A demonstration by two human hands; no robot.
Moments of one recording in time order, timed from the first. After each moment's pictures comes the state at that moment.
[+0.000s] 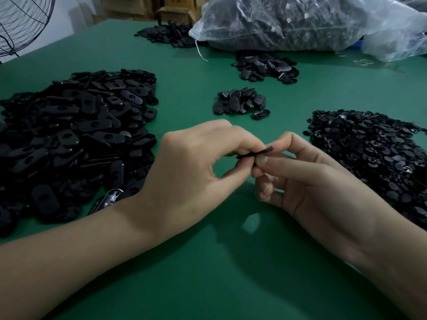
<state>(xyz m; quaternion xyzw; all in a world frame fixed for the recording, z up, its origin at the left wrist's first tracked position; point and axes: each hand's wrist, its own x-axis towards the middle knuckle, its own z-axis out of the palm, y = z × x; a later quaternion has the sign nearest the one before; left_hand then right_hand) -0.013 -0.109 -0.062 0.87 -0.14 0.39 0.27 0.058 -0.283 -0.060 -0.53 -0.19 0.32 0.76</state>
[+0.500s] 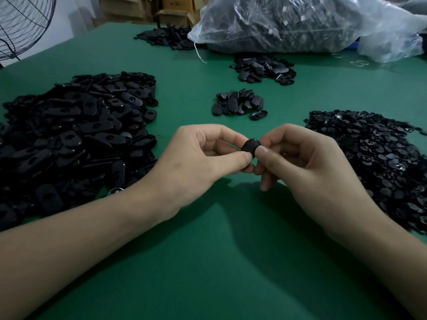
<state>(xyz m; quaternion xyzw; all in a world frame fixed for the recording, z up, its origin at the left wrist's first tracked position) -0.001 -0.107 -0.065 0.74 0.01 0.12 0.66 0.068 -0.286 -0.066 -0.75 -0.32 0.05 0.58</state>
